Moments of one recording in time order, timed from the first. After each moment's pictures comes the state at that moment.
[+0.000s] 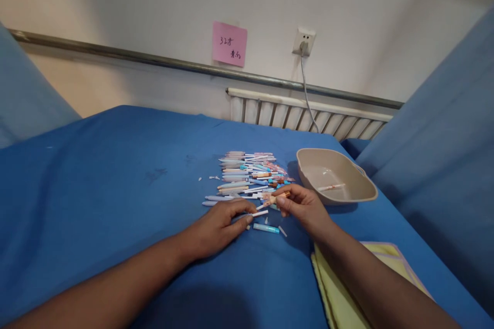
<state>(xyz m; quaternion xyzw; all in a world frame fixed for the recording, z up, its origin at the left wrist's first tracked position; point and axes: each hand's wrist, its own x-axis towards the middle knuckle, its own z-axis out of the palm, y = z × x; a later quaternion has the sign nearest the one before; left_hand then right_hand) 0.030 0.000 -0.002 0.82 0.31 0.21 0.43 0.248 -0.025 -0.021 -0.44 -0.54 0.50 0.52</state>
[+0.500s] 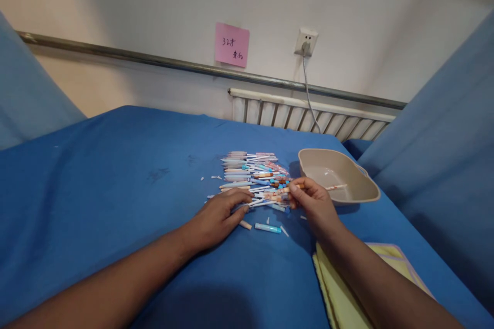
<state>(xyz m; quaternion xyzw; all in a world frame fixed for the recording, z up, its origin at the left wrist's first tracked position) 0.022 0.012 -0.013 0.87 0.34 0.22 0.30 0.255 -0.025 -0.022 -0.46 -0.49 0.45 0.59</state>
